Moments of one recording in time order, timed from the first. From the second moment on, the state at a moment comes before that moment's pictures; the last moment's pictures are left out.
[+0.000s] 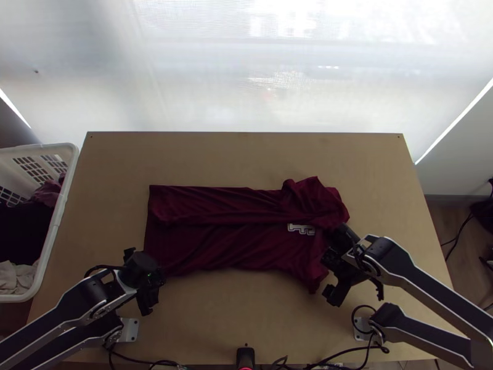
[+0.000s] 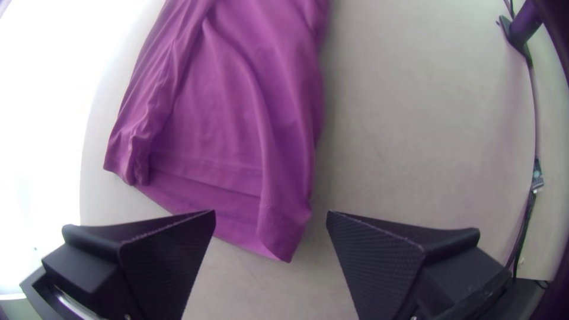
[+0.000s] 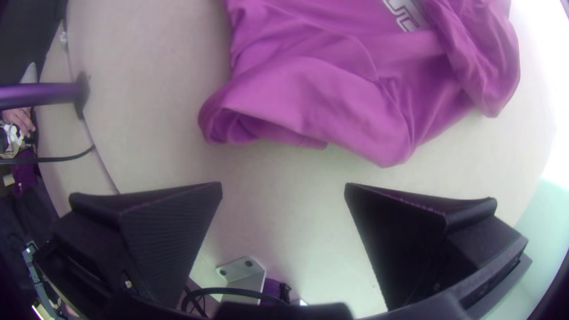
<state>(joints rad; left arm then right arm) -0.77 0.70 0.49 -0.88 -0.25 0.53 0.69 1.07 0.74 -1.14 -0.07 -0.24</state>
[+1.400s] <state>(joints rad) -0.71 0.69 0.41 -0.75 -0.24 0.64 0.79 1.38 0.85 -1.03 -0.07 -0.36</state>
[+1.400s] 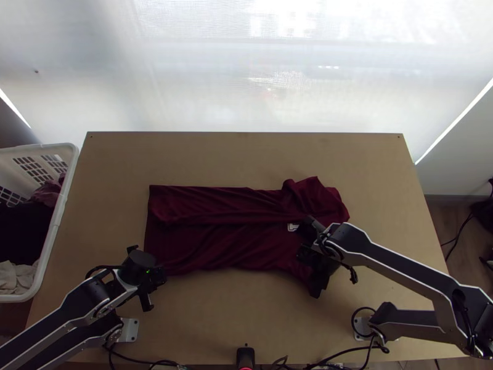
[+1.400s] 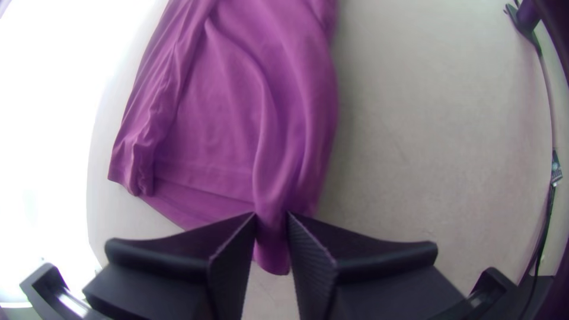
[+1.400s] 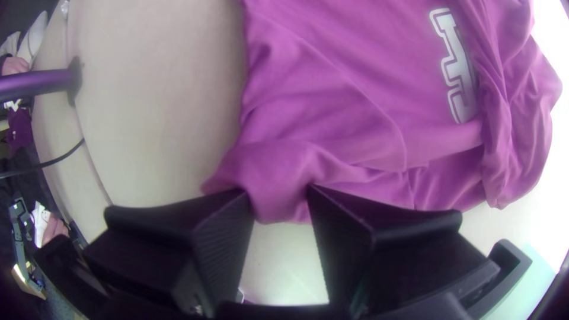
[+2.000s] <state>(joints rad) -0.64 0.64 0.44 -0.81 -0.20 0.69 0.79 1.31 0.84 -1.08 -0.09 -0.38</state>
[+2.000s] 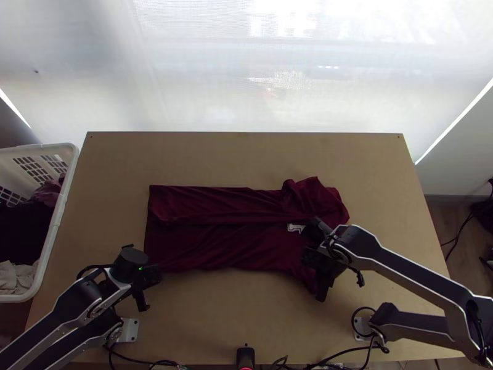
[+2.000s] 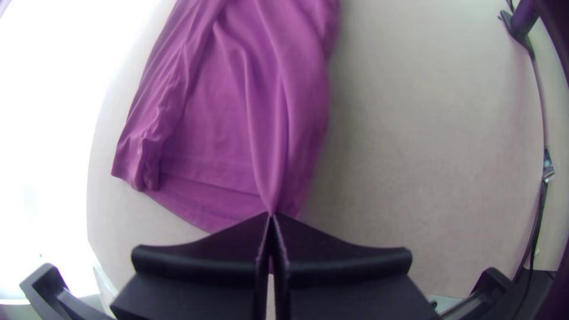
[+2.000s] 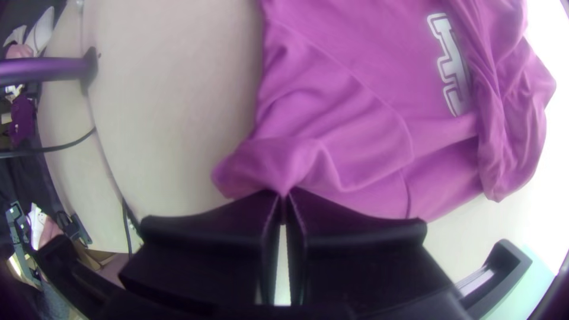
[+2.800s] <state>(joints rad) -0.15 0.94 0.75 -0.76 0.02 0.89 0.50 1.36 1.08 -1.17 -0.10 -0.53</state>
